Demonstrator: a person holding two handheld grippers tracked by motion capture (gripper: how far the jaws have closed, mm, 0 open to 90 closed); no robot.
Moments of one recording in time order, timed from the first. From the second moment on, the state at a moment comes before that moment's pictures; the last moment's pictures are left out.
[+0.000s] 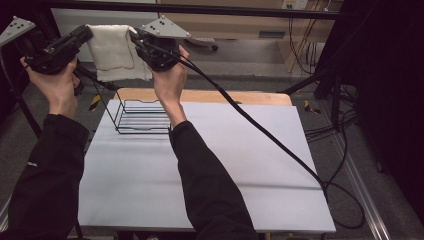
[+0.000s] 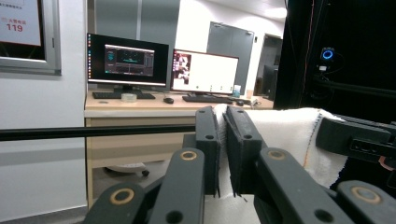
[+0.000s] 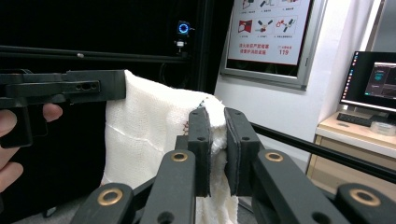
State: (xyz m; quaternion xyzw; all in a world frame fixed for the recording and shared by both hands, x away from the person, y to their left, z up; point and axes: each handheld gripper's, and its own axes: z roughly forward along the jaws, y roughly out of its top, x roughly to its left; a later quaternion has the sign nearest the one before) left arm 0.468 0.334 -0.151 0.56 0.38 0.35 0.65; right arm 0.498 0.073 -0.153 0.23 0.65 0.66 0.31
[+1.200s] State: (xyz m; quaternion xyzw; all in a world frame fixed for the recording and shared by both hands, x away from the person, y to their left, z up) left arm 0.525 0.343 -0.173 0.58 0.41 0.34 0.62; right arm 0.544 0.091 -0.172 0.26 0.67 0.63 0.30
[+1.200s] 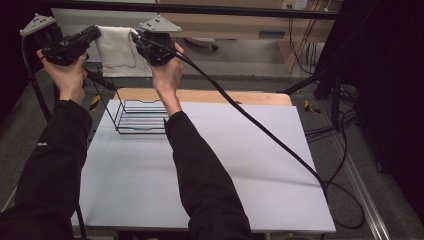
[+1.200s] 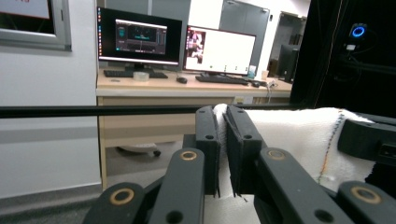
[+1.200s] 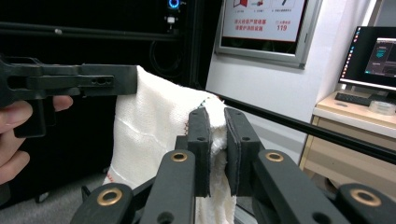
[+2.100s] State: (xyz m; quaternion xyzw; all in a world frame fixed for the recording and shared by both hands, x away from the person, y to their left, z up) left arm 0.501 0.348 -0.219 0.60 0.41 0.32 0.61; right arm 0.526 0.085 -0.207 0.25 0.70 0.61 0.28
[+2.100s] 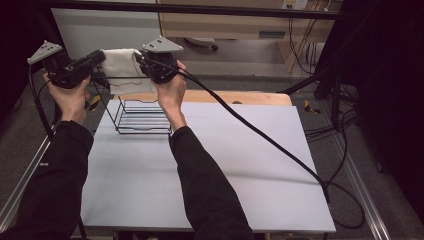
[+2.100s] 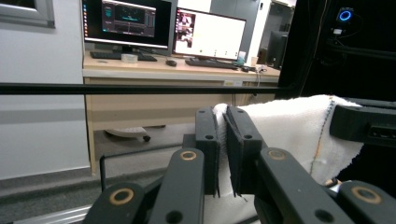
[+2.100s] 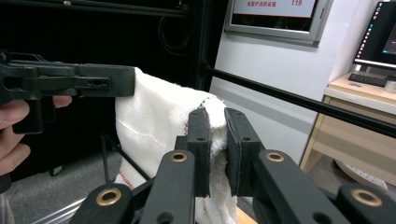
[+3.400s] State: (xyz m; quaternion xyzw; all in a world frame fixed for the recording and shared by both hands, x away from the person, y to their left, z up) left arm 0.461 0.353 -0.240 0.64 0.40 0.28 0.59; right arm 0.494 0.082 -0.227 0.22 0.75 0.57 0.27
